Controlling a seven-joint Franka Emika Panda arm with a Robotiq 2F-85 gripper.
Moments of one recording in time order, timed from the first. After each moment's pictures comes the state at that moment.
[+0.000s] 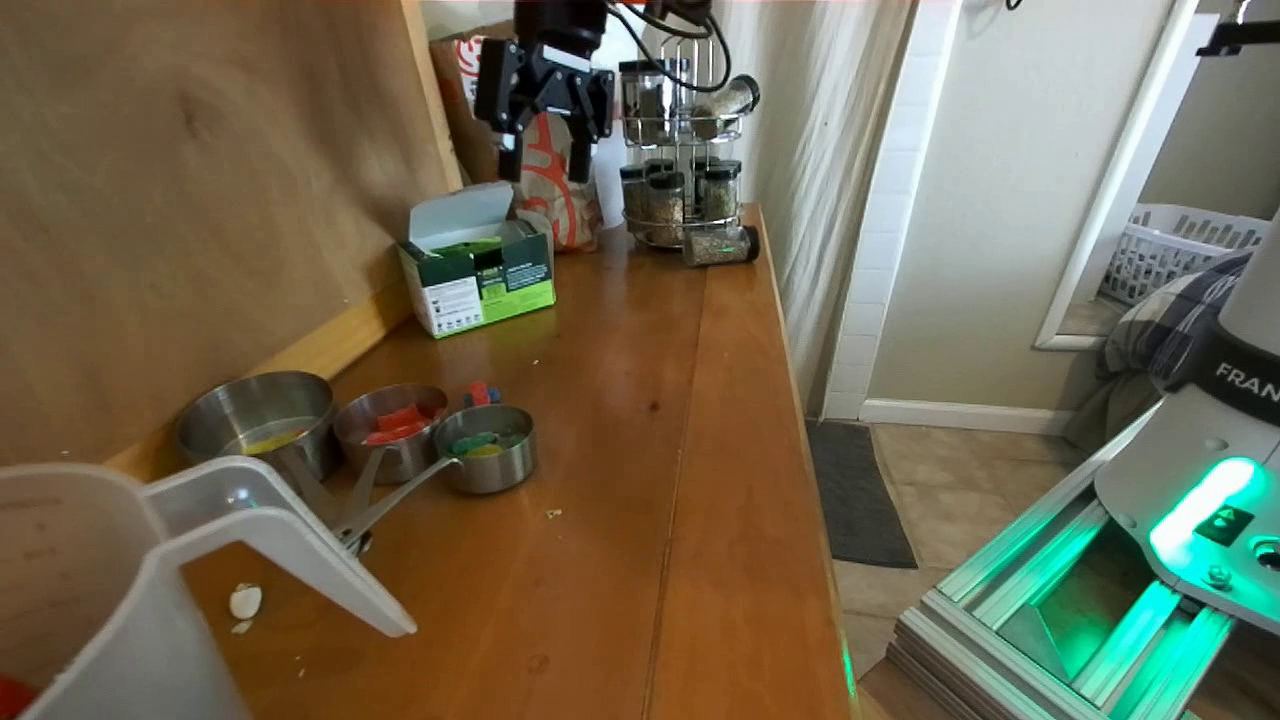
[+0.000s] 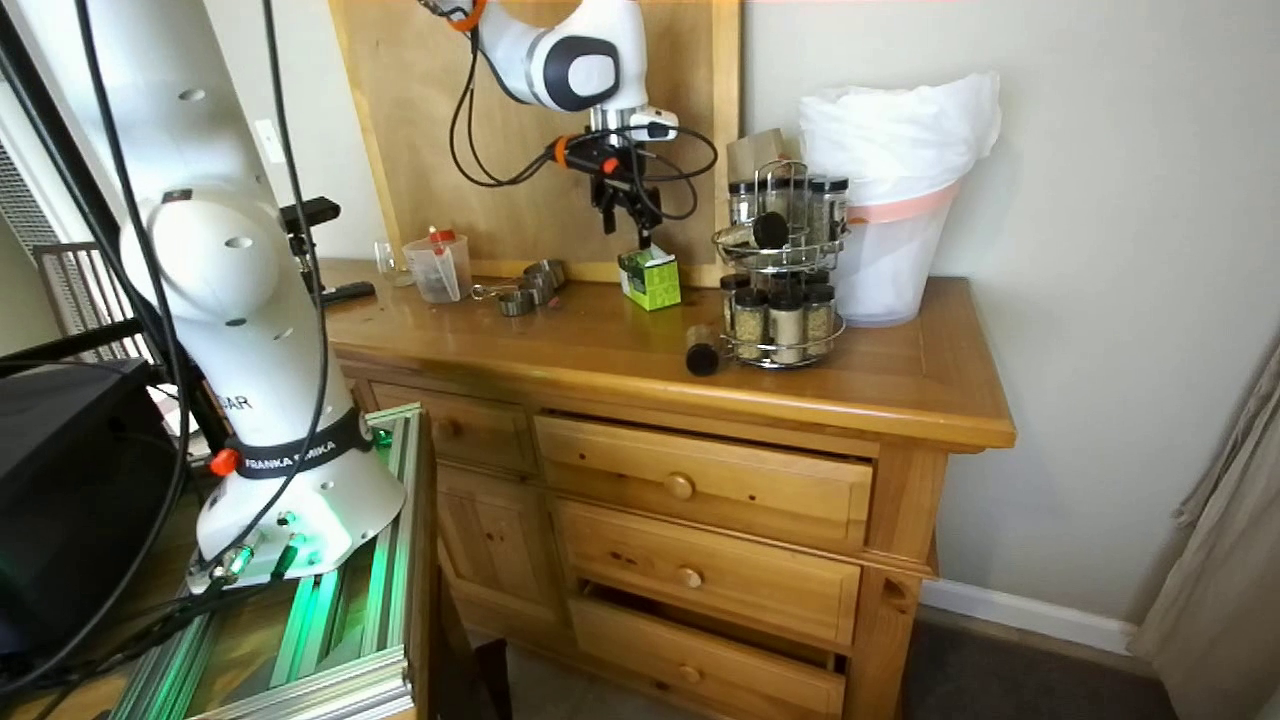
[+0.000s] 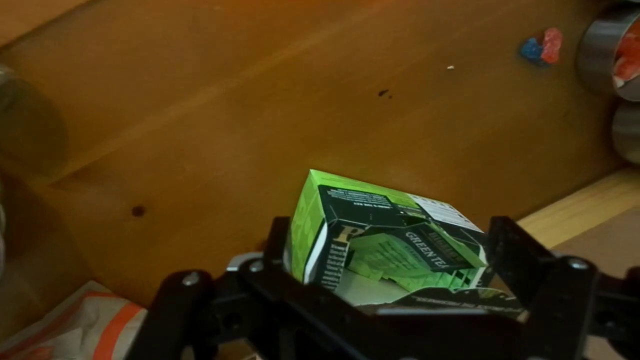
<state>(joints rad) 0.24 0.04 0.24 -2.25 0.20 2.40 -0.04</state>
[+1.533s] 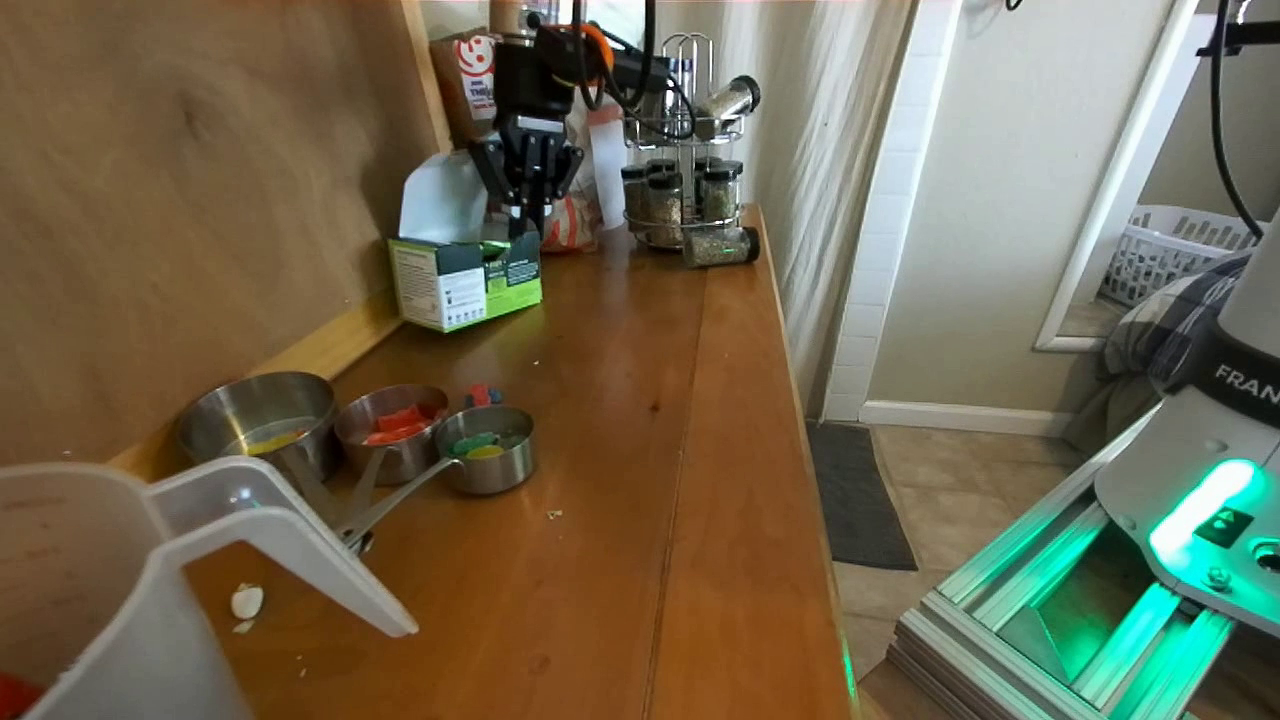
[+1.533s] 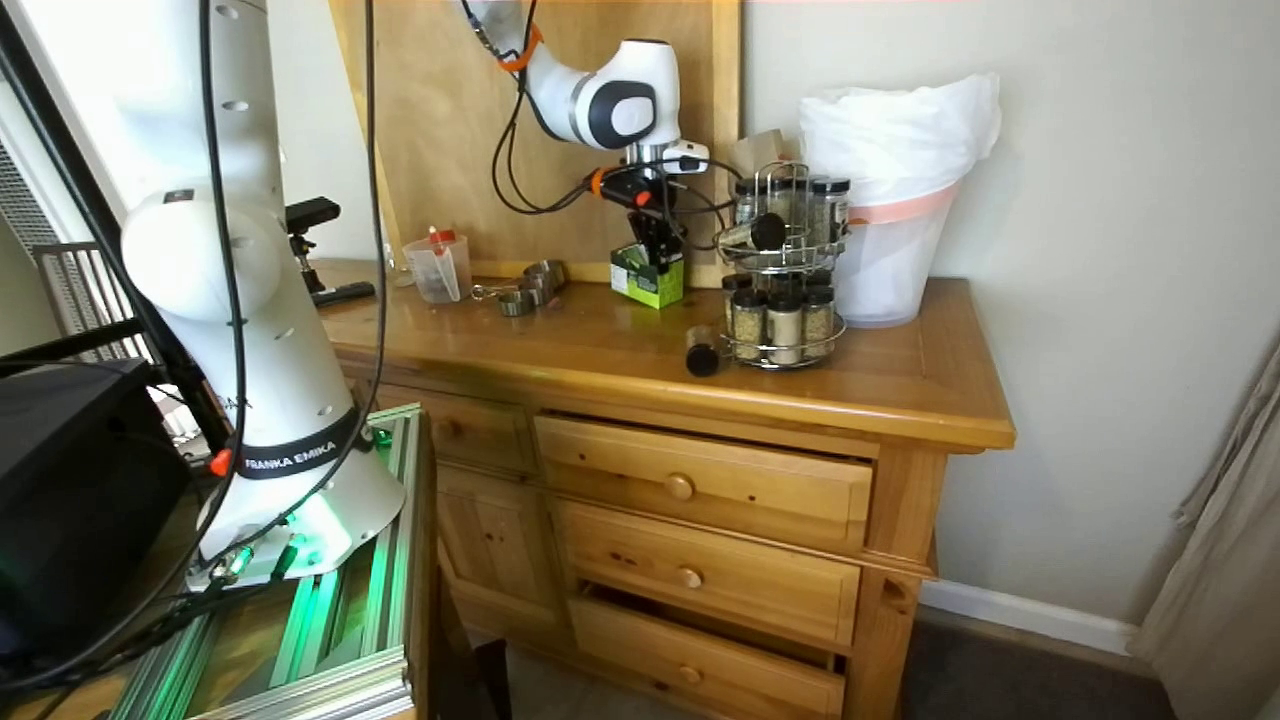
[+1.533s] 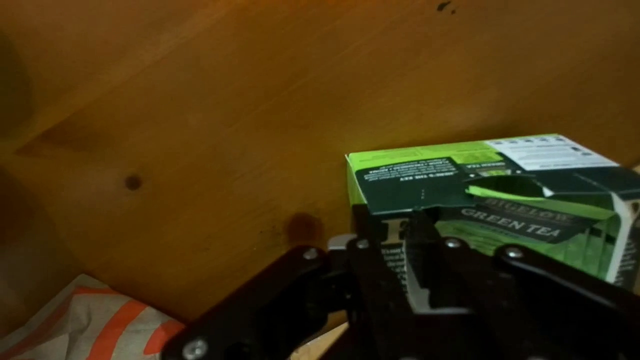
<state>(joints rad) 0.24 0.26 0.21 -2.12 0.11 2.48 0.04</state>
